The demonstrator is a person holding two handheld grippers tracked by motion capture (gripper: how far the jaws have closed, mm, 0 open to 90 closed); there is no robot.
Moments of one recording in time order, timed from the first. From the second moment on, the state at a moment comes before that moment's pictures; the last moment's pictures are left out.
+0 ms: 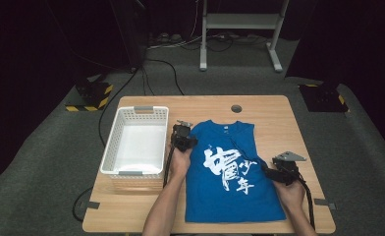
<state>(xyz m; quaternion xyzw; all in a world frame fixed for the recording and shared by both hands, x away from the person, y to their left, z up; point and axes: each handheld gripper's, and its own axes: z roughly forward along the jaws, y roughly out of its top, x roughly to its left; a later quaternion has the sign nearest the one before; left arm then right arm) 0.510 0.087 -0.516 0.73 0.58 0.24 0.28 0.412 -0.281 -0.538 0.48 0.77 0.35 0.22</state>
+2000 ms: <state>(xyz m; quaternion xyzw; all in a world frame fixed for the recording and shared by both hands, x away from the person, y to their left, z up) 0.502 0.043 -0.491 0.76 0.49 0.19 0.37 0.412 -0.282 -0.538 0.48 0.77 0.35 0.22</state>
